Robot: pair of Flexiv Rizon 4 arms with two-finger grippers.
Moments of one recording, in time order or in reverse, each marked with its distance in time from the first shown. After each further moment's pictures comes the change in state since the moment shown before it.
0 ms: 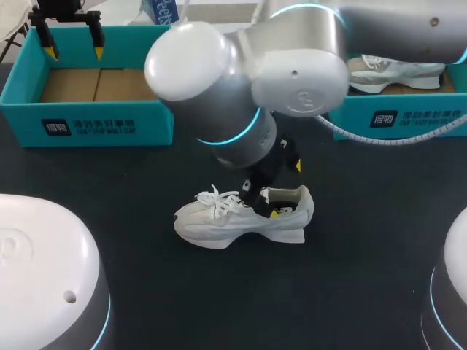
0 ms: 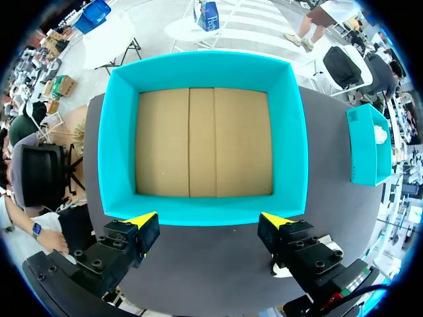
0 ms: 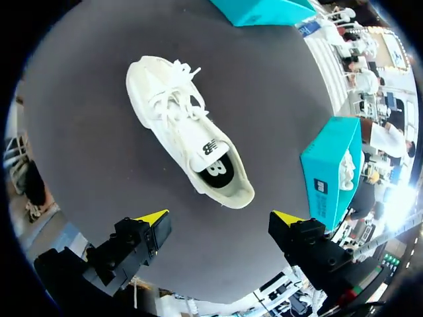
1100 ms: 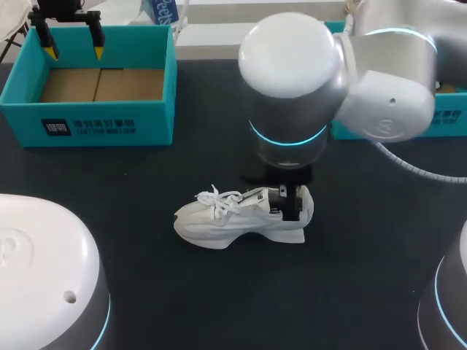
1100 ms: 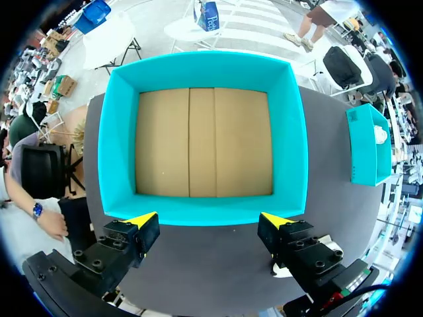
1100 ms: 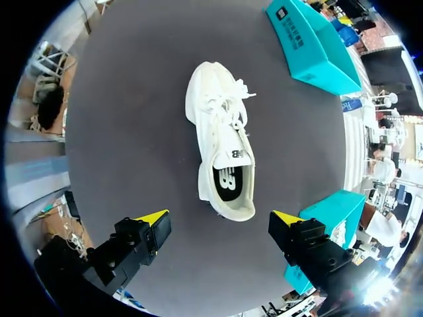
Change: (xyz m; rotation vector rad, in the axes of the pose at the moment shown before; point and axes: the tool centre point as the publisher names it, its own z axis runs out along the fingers) left arm 0.000 0.000 0.000 0.000 0.000 0.000; right arm -0.005 -0.014 0.006 -0.244 0.049 -0.441
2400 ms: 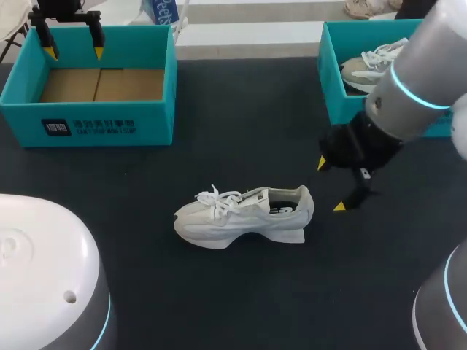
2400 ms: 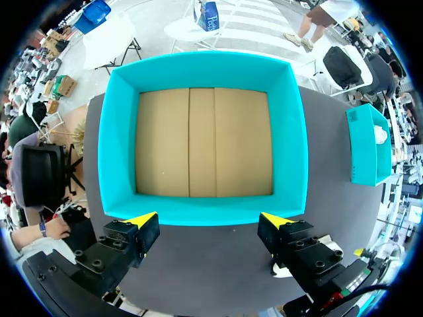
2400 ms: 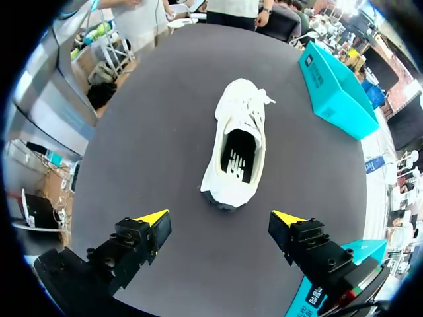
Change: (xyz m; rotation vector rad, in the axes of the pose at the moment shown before) left arm 0.000 0.000 0.000 0.000 0.000 0.000; right arm -0.029 -0.070 0.048 -0.473 0.159 -0.253
